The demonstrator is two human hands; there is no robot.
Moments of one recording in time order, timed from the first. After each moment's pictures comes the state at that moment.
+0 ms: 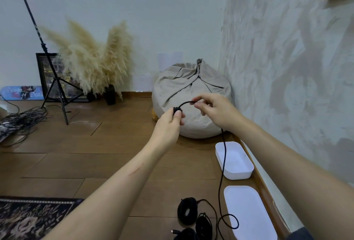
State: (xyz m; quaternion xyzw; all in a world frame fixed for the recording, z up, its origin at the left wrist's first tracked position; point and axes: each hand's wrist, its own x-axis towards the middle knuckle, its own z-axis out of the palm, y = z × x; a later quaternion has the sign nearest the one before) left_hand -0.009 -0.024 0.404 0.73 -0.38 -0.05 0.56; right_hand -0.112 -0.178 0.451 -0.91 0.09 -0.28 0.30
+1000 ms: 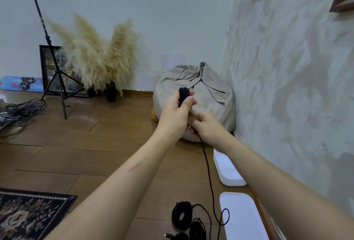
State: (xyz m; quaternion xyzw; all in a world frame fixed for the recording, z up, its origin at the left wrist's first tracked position) left_hand -0.037 -0.024 0.454 0.61 -0.36 -0.07 0.70; right_hand -0.096 -0.137 0.425 -0.81 0.07 -0.21 0.54
